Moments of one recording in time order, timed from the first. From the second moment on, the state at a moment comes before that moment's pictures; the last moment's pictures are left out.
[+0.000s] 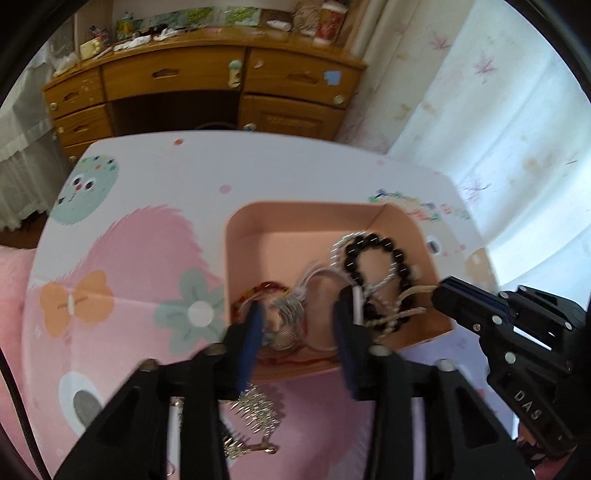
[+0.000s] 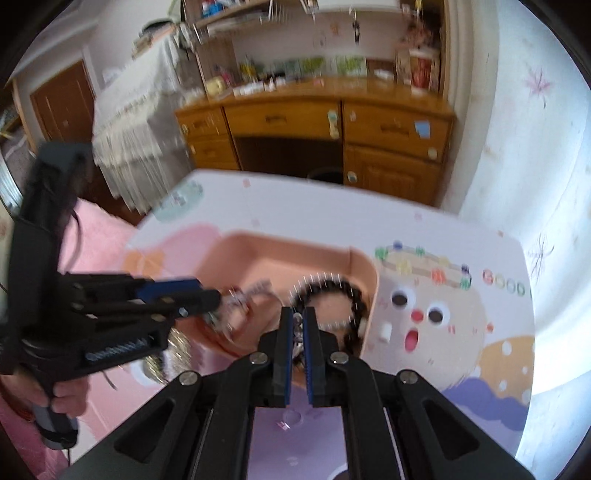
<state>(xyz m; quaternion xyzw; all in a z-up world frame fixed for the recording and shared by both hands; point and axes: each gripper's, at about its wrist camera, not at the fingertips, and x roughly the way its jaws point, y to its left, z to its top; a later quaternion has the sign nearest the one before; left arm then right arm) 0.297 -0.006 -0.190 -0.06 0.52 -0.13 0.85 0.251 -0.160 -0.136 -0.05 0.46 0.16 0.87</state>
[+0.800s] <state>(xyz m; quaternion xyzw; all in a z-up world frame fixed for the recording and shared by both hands) 0.238 0.072 -0.177 -0.03 0.49 0.01 0.87 0.215 -0.220 -0.156 0.13 0.51 0.05 0.85</state>
